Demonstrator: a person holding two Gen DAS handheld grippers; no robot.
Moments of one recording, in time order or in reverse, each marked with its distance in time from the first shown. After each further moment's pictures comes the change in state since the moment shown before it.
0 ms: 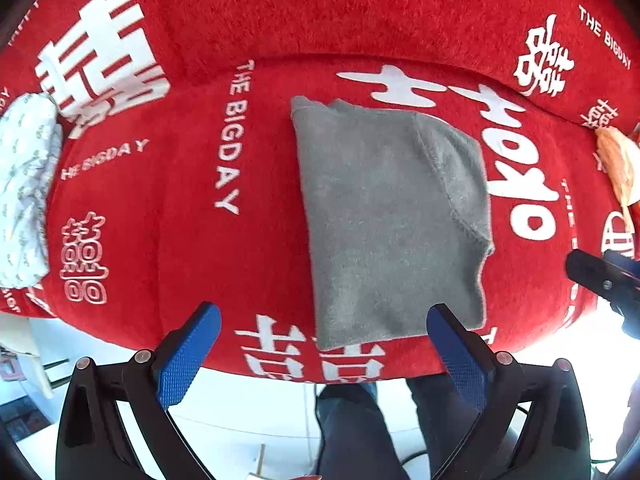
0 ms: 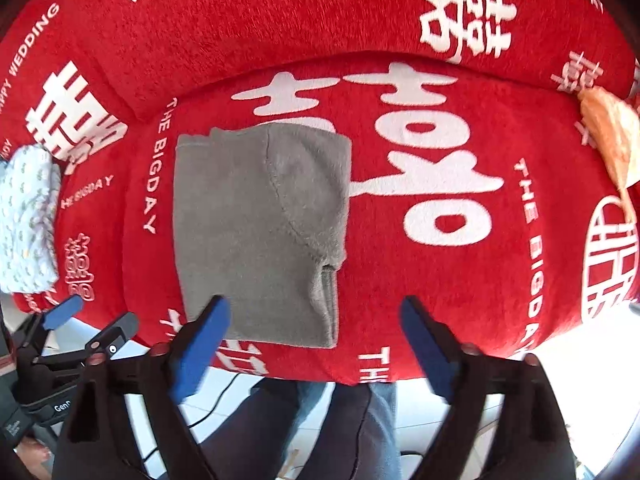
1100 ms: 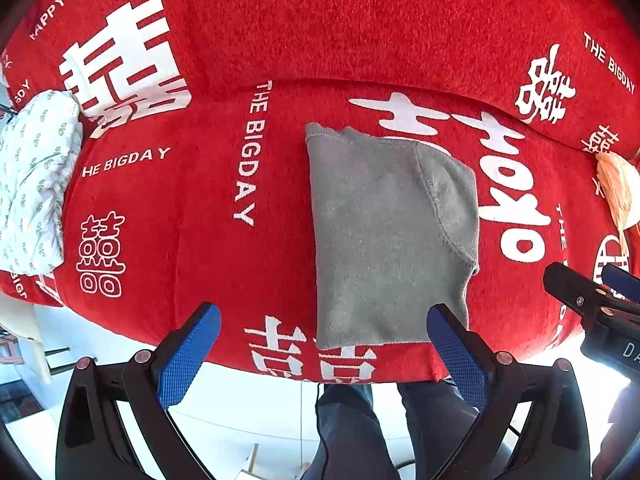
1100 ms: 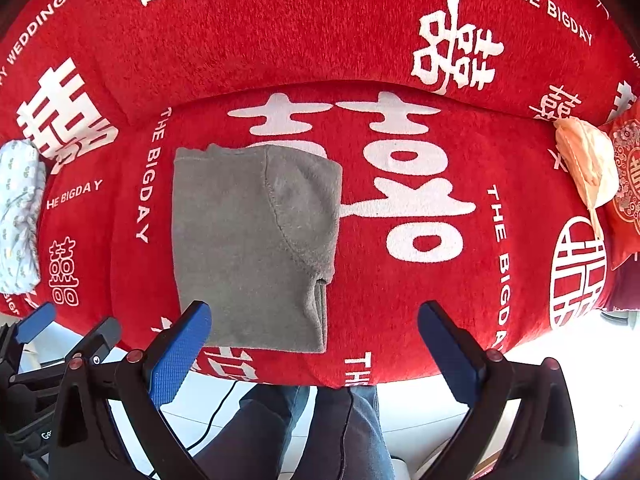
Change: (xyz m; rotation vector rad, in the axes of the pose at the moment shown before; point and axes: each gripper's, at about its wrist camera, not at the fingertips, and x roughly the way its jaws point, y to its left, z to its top) left arm -0.040 0.001 0.007 -0.069 -0.028 0.010; right arm -0.030 0.022 0.009 -0.024 -0.029 -0.095
